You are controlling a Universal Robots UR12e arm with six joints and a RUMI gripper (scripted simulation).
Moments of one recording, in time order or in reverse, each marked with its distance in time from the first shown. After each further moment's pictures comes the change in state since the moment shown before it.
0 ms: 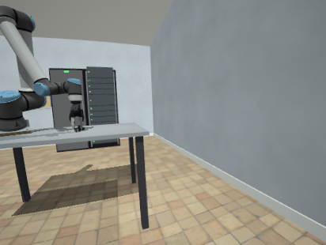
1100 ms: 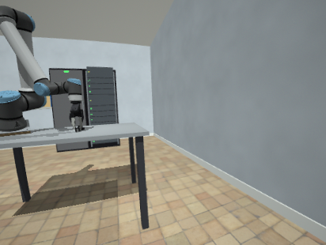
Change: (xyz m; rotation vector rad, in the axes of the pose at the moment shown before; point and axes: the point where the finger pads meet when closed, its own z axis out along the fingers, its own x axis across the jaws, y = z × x) arm 0.000 0.000 0.000 0.000 0.000 0.000
